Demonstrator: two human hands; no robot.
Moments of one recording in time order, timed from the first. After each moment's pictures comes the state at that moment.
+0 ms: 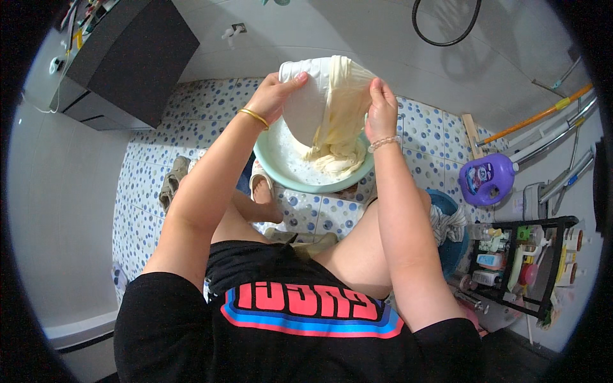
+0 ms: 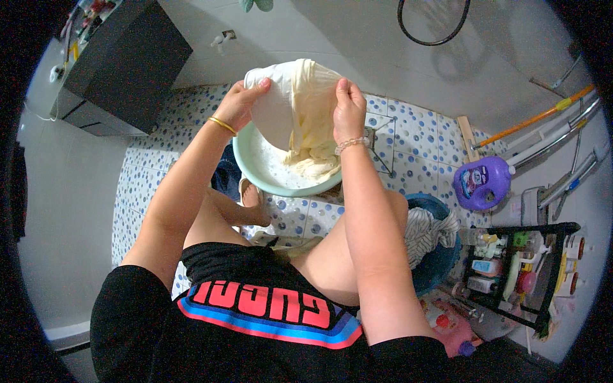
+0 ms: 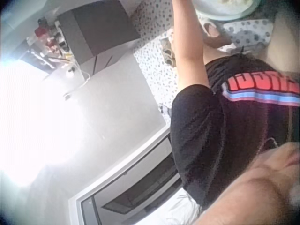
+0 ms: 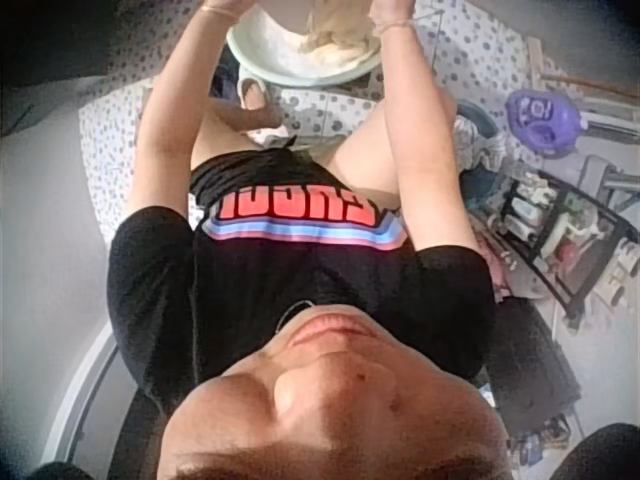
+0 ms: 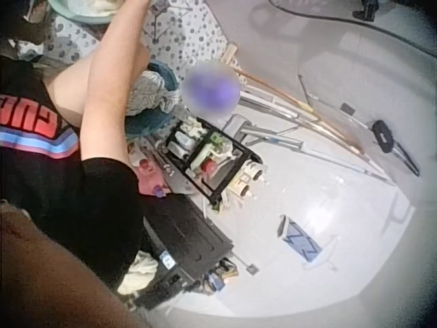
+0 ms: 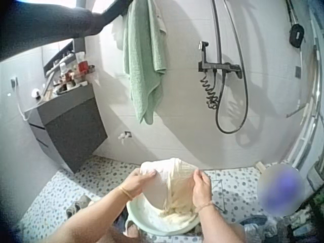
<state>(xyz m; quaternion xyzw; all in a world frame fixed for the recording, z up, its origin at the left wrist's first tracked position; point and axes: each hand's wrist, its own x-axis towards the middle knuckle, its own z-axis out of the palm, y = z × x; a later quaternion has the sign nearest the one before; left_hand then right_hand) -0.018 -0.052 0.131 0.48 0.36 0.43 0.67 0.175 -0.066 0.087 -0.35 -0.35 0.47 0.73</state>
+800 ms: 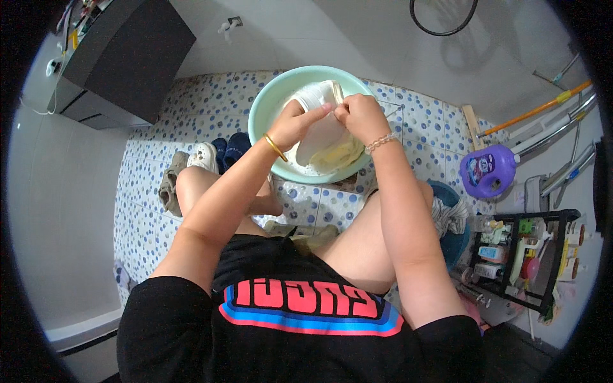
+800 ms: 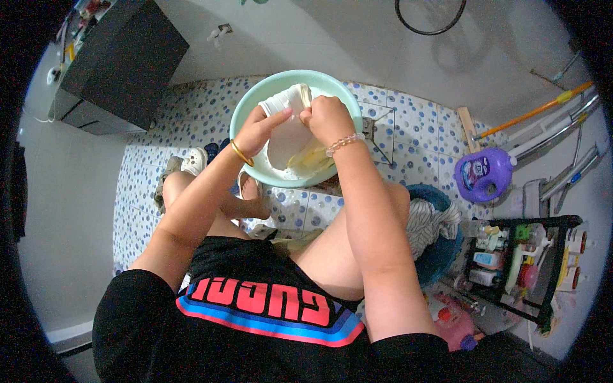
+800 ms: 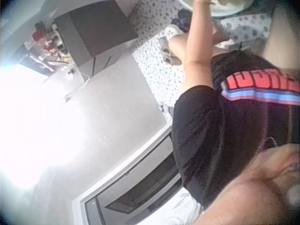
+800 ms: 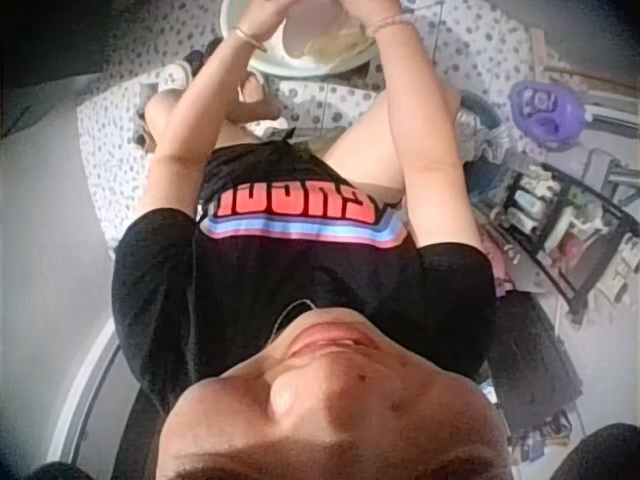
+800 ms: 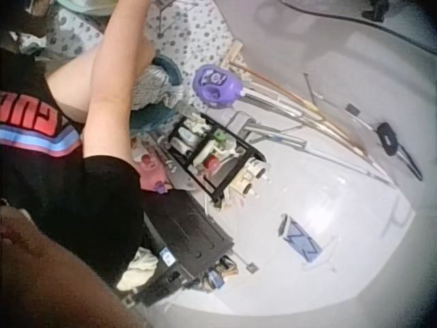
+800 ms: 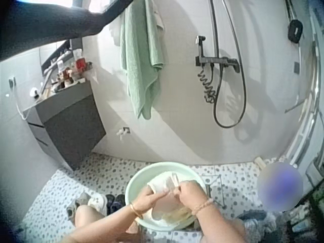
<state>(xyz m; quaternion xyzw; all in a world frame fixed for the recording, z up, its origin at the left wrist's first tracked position) 0.009 -0.097 0.093 0.59 0.37 0.36 0.61 0.175 -0.091 0.091 -0.59 -0.73 0.21 0.29</state>
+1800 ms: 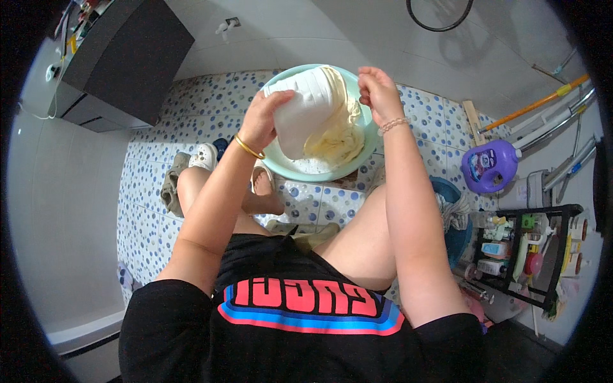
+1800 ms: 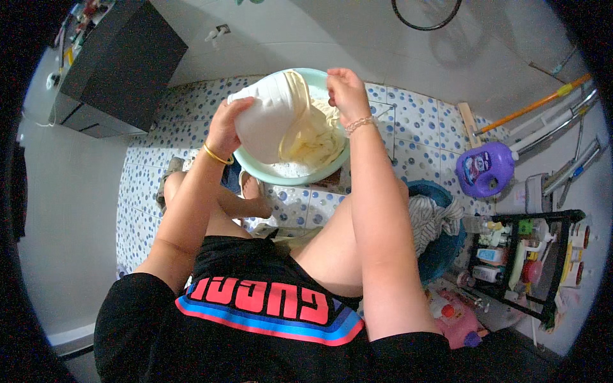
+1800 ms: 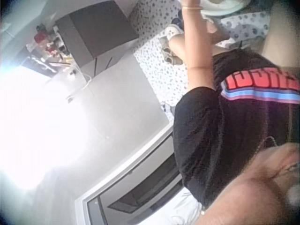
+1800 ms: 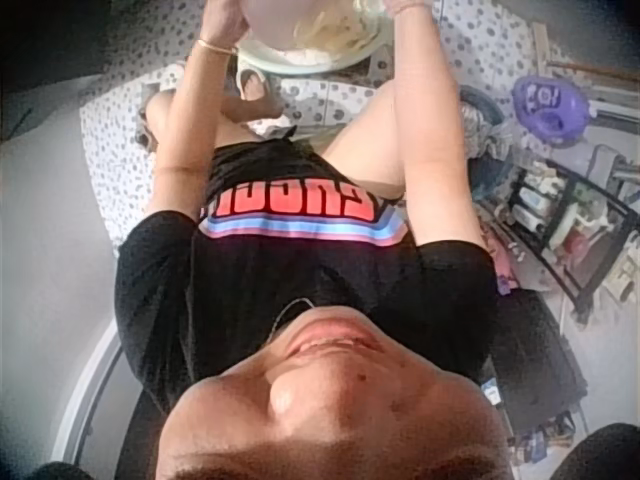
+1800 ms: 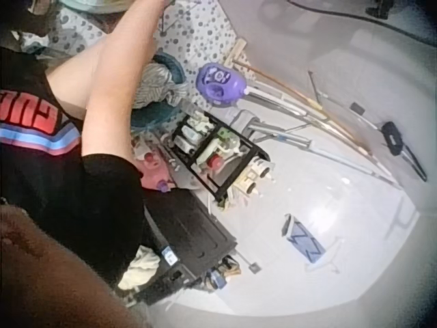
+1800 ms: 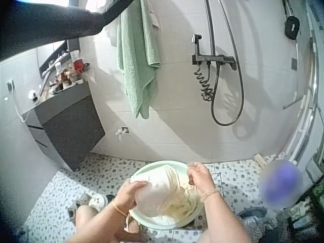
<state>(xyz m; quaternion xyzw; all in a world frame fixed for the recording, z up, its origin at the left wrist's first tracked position) -0.017 -0.110 0.126 0.44 0.36 0.47 0.67 0.201 -0.066 0.091 -0.45 -0.37 0.57 0.57</state>
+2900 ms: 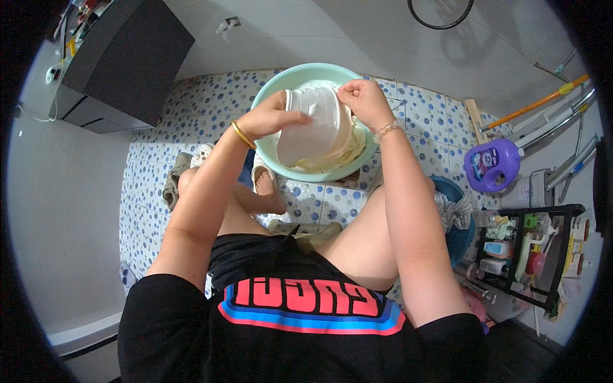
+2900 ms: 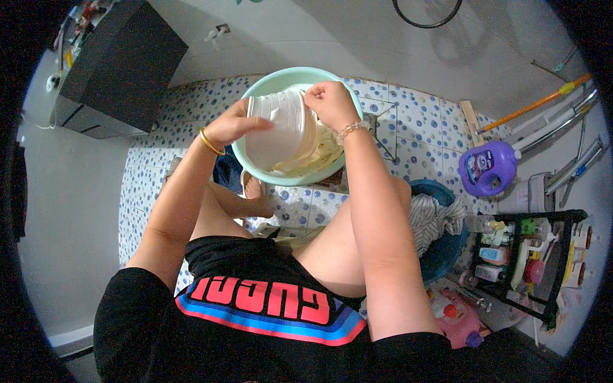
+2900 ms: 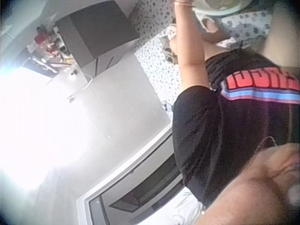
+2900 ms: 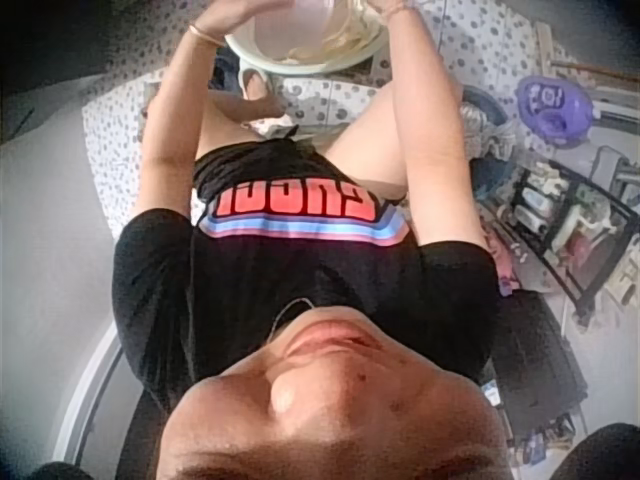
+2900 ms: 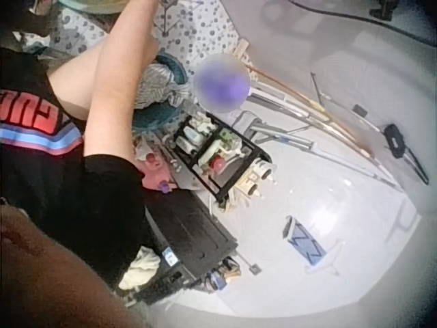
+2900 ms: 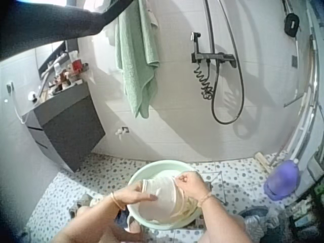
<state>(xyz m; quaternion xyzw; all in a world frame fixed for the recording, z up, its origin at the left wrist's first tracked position) -0.024 -0.086 0.123 0.70 0.36 0.21 0.58 0.188 -0.077 0.087 -0.52 -0.60 0.43 0.42</state>
